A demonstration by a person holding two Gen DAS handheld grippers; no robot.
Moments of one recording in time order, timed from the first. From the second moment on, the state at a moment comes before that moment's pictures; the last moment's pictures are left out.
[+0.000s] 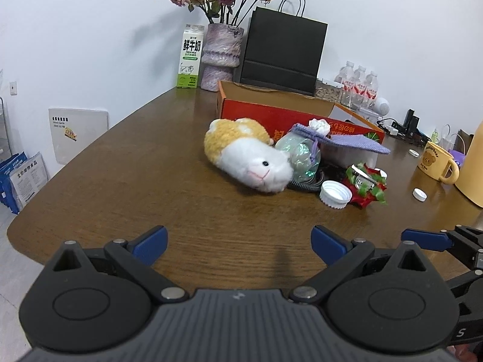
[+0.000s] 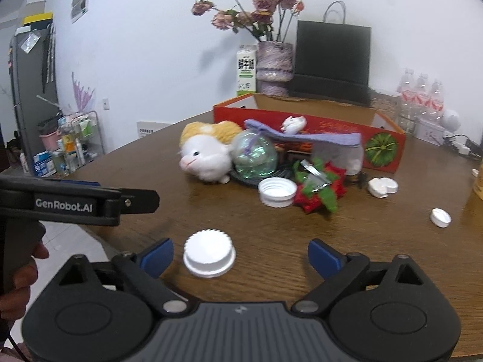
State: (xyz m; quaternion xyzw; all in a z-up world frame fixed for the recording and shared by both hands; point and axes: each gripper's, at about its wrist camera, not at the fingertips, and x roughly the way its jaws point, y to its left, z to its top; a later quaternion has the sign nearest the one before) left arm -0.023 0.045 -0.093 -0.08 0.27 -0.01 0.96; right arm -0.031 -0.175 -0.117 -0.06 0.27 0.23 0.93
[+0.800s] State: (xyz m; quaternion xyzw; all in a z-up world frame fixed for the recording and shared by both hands) left arm -0.005 0.022 -0.090 -0.07 0.27 -0.04 0.96; right arm -0.016 -0.195 -0.113 -0.04 0.25 0.22 0.94
